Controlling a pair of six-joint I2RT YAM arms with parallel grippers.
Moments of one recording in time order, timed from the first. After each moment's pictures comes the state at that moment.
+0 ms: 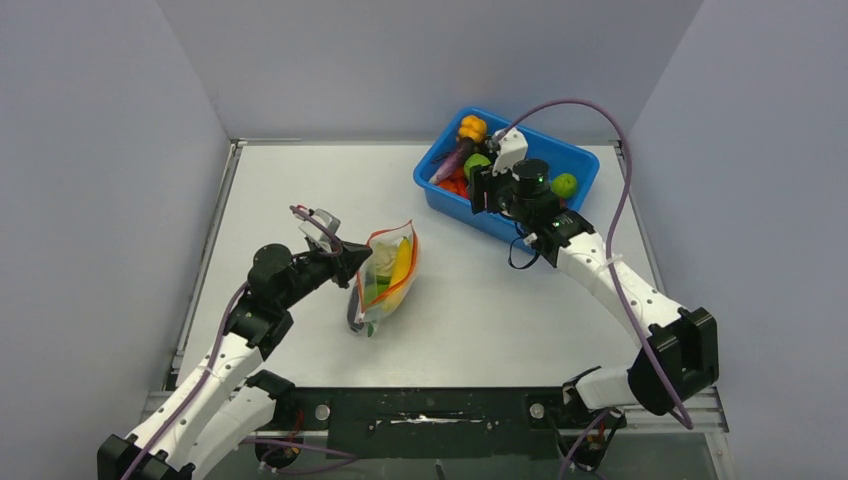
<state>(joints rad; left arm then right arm) -0.44 0.77 0.55 0.11 0.34 -0.21 0.49 1.34 1.12 -0.11 0.05 0.05</state>
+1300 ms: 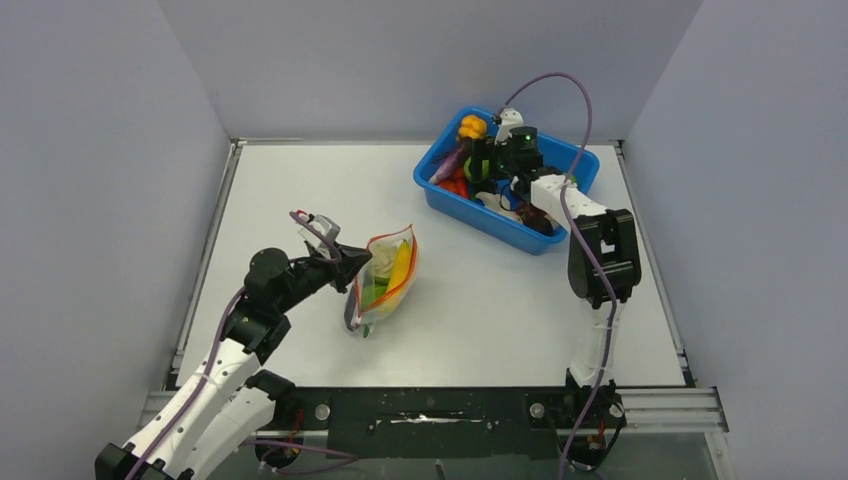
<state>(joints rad) -0.44 0.72 0.54 0.08 0.37 -0.17 0.23 2.04 1.56 -0.01 -0.11 0.04</state>
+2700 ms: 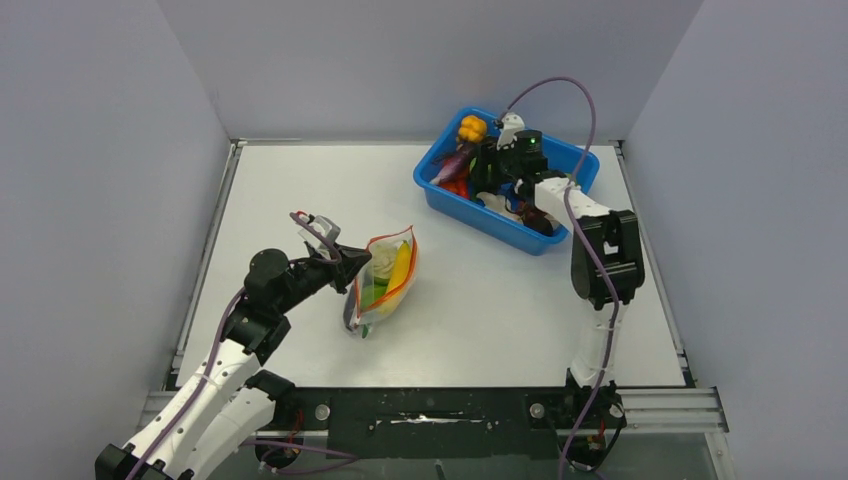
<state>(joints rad) -0.43 0.72 0.53 0.08 0.37 -0.16 0.21 2.06 1.54 0.01 -0.20 0.03</state>
